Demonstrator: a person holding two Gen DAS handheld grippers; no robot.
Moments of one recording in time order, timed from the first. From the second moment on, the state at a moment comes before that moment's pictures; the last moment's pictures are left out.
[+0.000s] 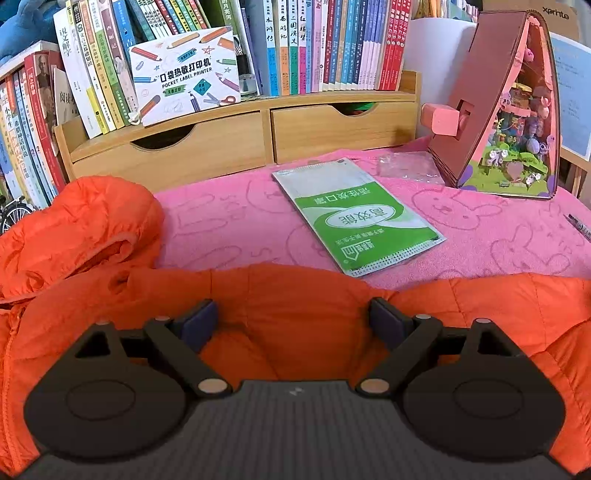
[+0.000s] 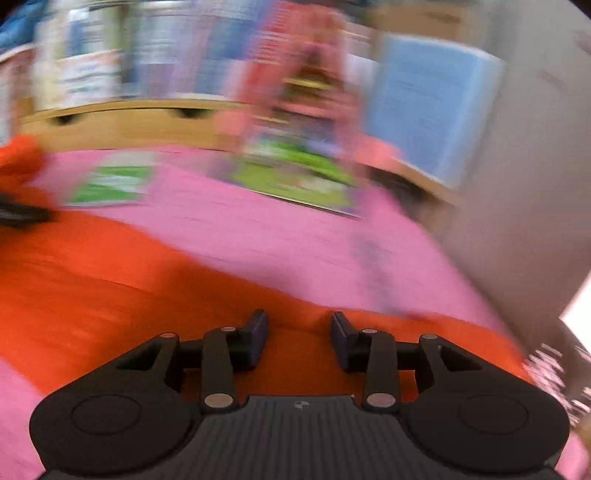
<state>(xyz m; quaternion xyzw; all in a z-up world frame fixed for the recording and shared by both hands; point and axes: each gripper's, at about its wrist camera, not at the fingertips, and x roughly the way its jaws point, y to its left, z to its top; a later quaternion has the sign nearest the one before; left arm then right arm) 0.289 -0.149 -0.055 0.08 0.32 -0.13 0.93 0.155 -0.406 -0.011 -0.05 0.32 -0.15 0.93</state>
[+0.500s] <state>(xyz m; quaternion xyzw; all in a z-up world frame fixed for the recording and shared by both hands) 0.288 -0.150 -0.055 0.08 0.32 -0.13 0.93 0.129 -0.437 -0.016 -0.07 0.30 -0.30 0.90</state>
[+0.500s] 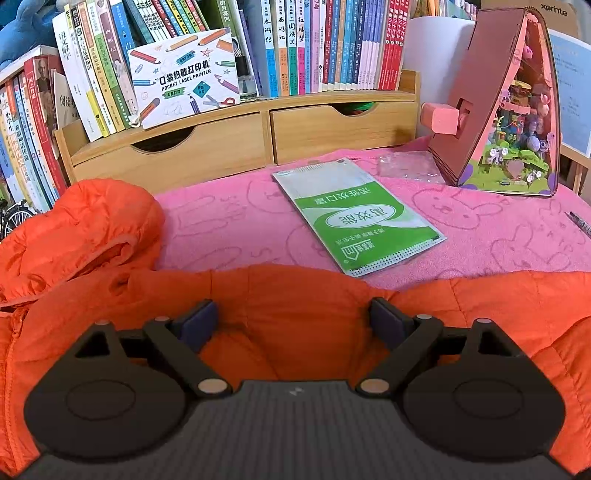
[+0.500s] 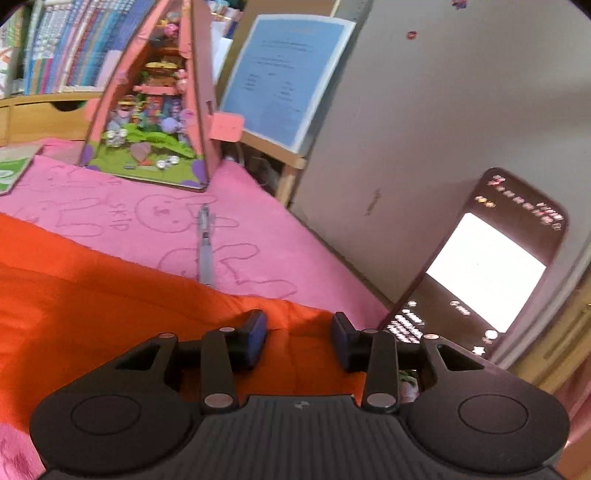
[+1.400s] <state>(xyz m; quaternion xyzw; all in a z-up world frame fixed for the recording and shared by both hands) 0.292 -0.144 -0.055 0.06 0.33 -0.14 0.93 0.139 -0.434 -0.012 0.05 0.32 -0.22 0.92</state>
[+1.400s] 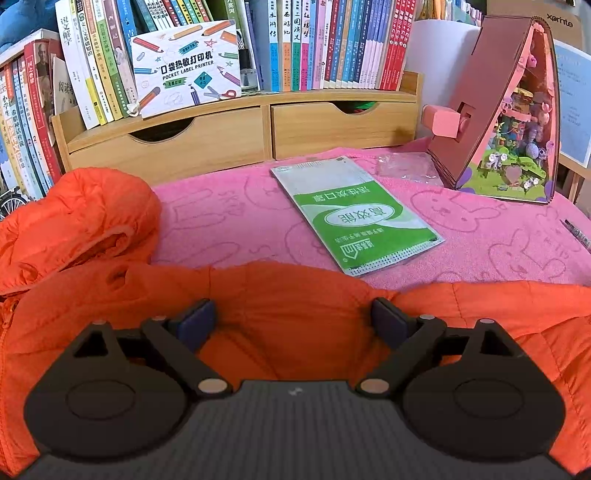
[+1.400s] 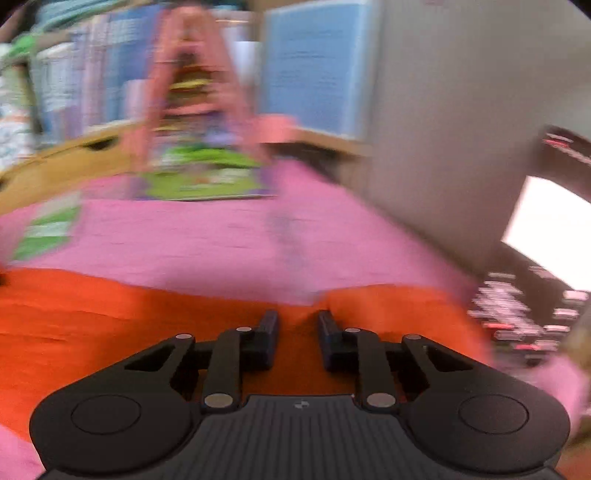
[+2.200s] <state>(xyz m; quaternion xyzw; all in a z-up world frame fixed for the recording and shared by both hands) 0.138 0.080 -0.002 0.12 0.22 -0.03 0.97 0.098 -0.350 0.060 0.00 0.21 -0.03 0.98</state>
